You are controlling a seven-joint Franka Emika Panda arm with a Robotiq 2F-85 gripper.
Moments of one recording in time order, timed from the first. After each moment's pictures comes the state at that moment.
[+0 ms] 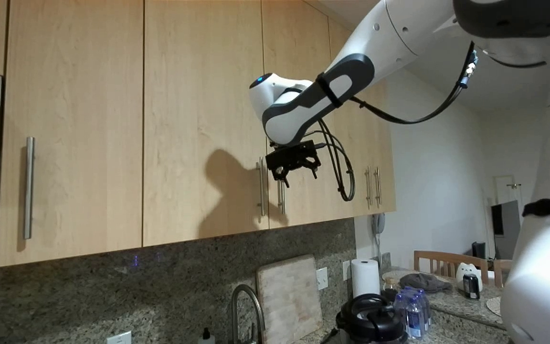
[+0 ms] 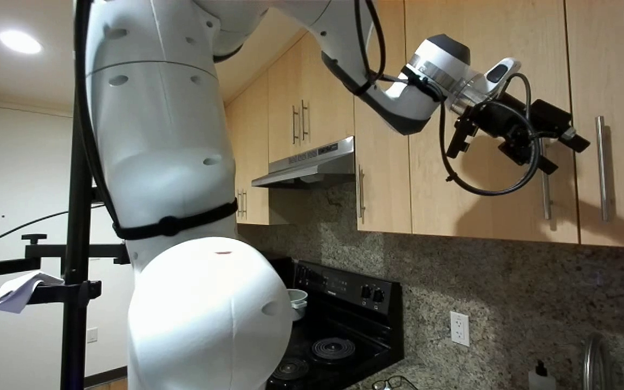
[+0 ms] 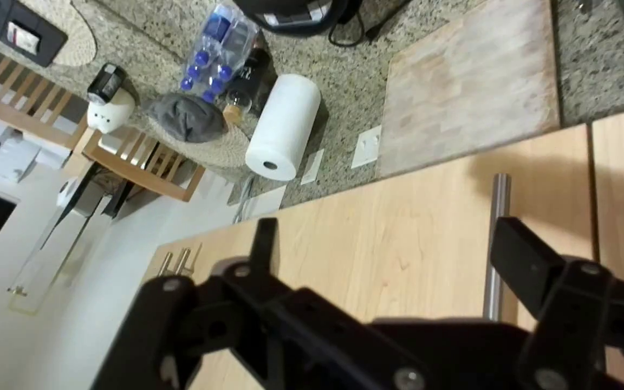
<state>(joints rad) -0.16 -0.20 0.09 -1.95 -0.78 2.02 1.02</state>
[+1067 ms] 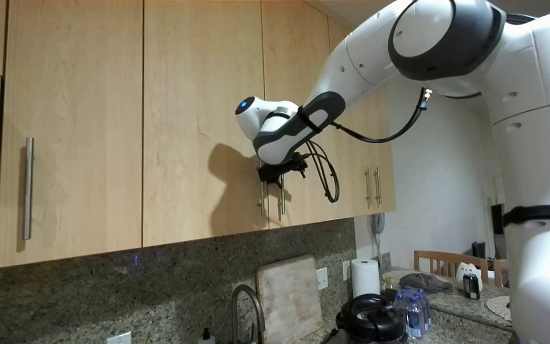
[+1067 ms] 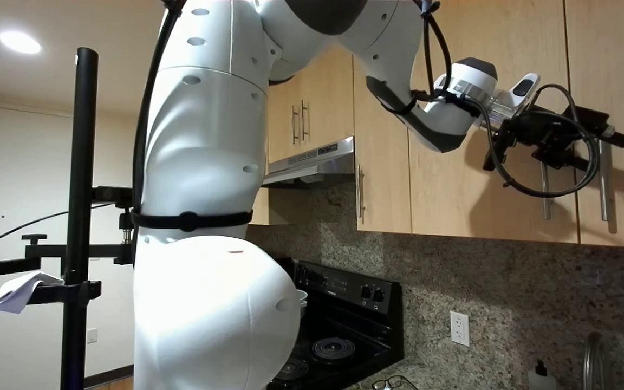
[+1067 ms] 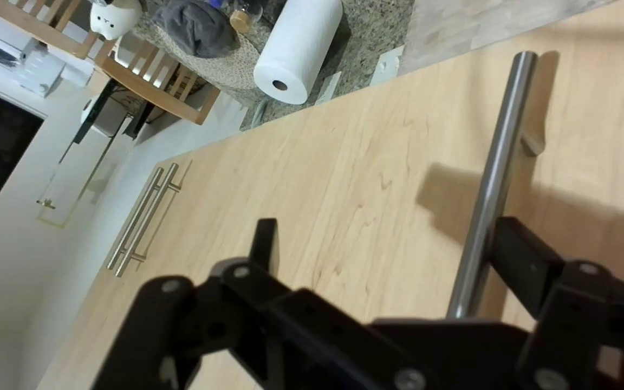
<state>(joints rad) -0.09 0.05 0.00 -1.72 -1.00 2.04 1.07</state>
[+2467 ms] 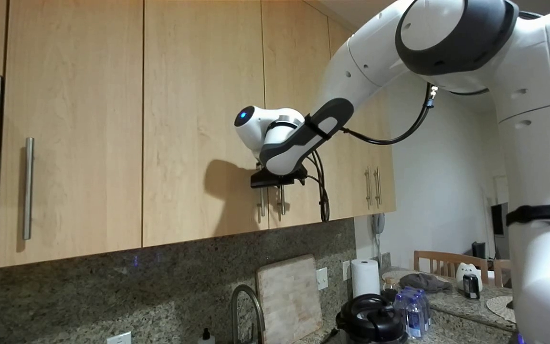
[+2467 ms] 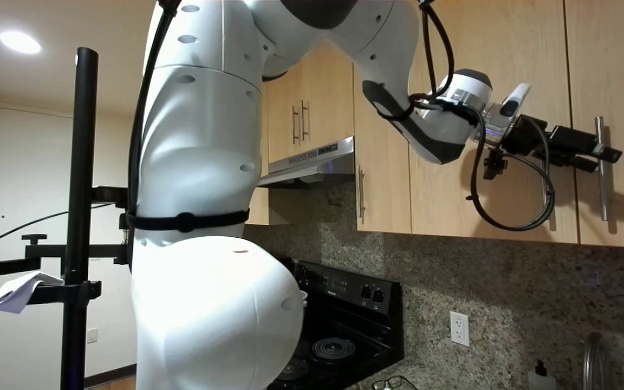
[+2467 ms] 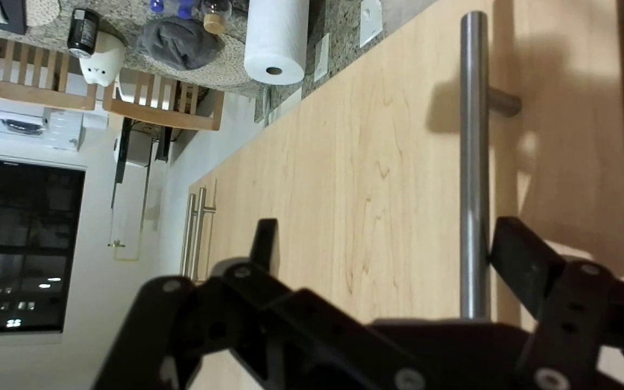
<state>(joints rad) -0.05 0.02 -0.02 -1.82 -1.13 2.11 1.55</state>
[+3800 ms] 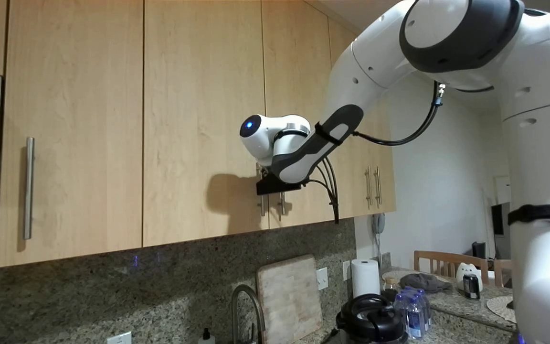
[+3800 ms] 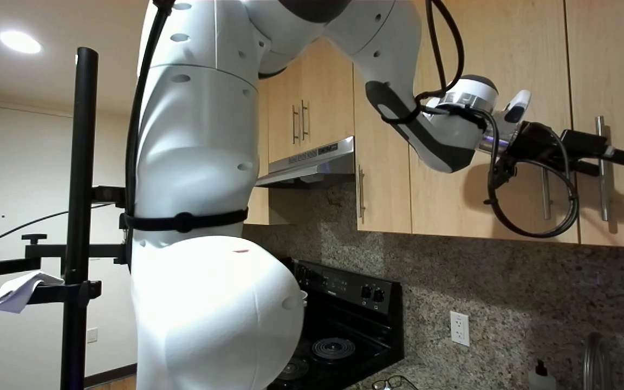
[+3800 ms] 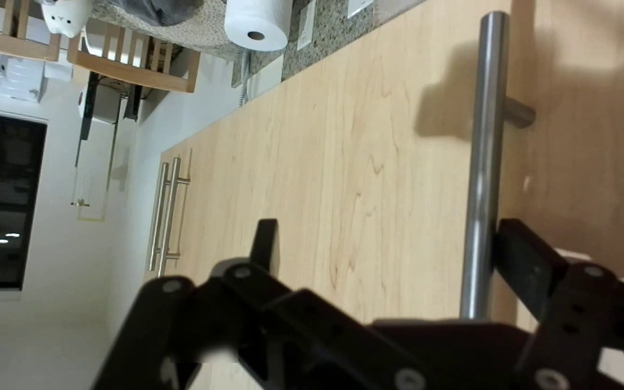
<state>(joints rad) -0.05 0.00 -0.05 -1.89 -1.26 2.20 1.57</state>
